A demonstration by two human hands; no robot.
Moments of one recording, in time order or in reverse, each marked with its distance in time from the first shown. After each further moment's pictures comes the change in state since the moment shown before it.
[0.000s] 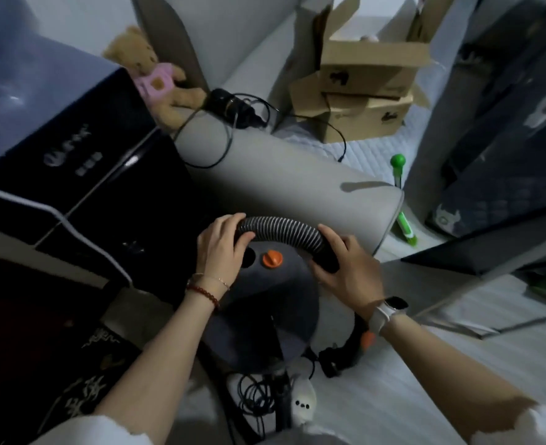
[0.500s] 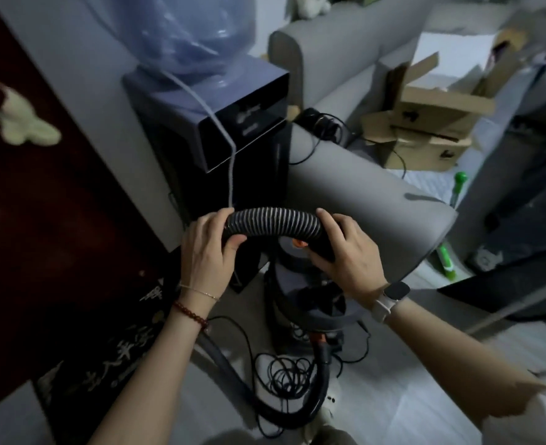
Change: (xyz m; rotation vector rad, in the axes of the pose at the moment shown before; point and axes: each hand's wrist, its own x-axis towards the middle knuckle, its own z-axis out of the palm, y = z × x) left_hand -0.220 -0.071 -0.183 0.030 0.419 0.019; right_hand -0.117 -0.205 -0.008 -0.091 0.177 -0.559
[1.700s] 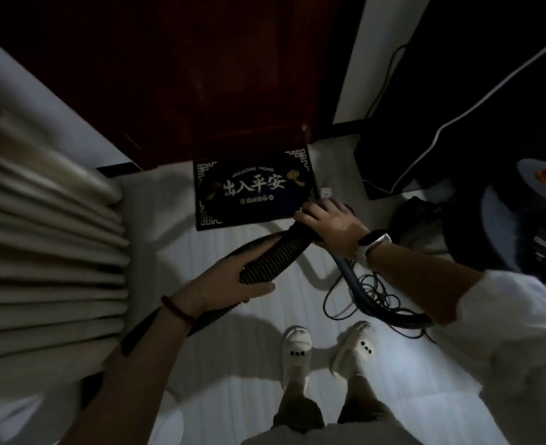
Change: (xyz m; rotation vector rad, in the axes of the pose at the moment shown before) left_hand -0.372 -0.110 -0.181 -0.610 -0.491 -0.889; right_hand -0.128 -0.292 0.217 0.076 -0.706 -0.967
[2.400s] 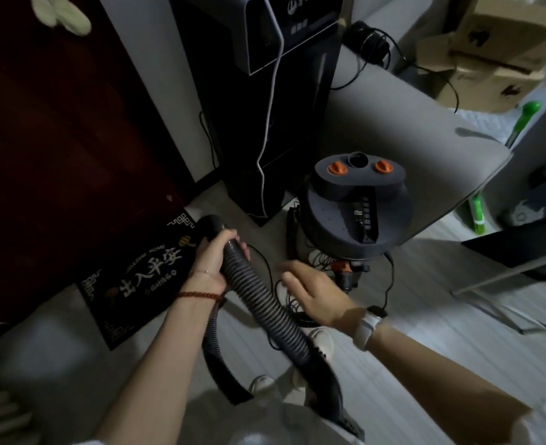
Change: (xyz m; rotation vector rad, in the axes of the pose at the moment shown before) left_hand 0.188 0.171 0.131 -0.941 0.148 -0.352; right_hand -0.212 0.027 -0.077 0.920 0.358 0.813
